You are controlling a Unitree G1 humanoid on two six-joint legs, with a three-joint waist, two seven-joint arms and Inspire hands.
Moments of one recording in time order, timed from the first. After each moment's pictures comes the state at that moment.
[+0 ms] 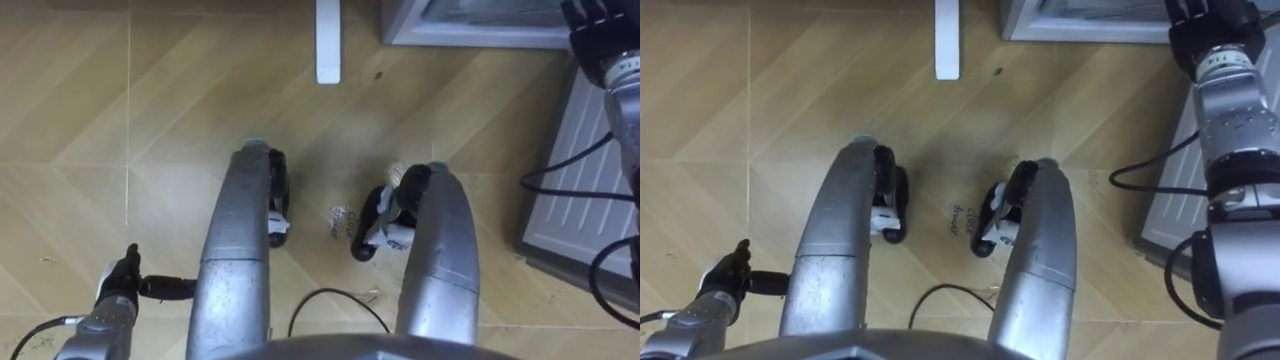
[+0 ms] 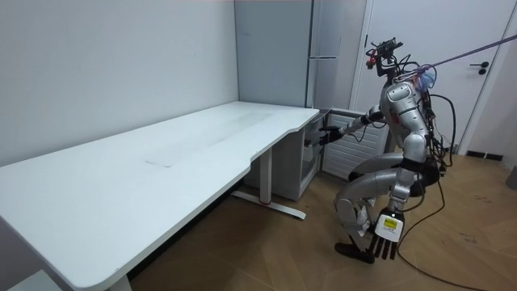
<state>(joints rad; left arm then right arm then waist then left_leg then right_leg) 0.17 0.44 -0.22 0.80 -0.32 0.05 0.15 -0.60 -0.63 0.10 0.96 1.61 -0.04 0.06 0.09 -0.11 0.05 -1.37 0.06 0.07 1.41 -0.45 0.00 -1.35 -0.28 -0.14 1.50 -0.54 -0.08</state>
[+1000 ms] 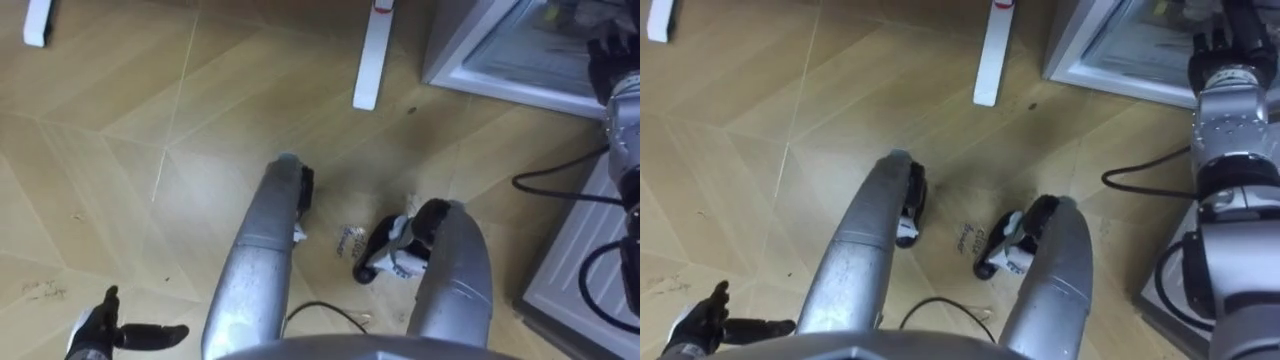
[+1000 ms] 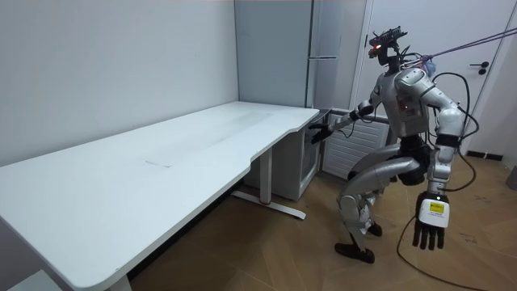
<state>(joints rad) 0.39 0.51 -0.20 0.67 -0.32 0.05 0.13 -0.60 -0.59 0.09 1.01 1.67 -0.19 -0.14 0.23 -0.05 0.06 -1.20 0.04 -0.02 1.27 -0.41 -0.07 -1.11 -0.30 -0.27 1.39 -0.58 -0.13</state>
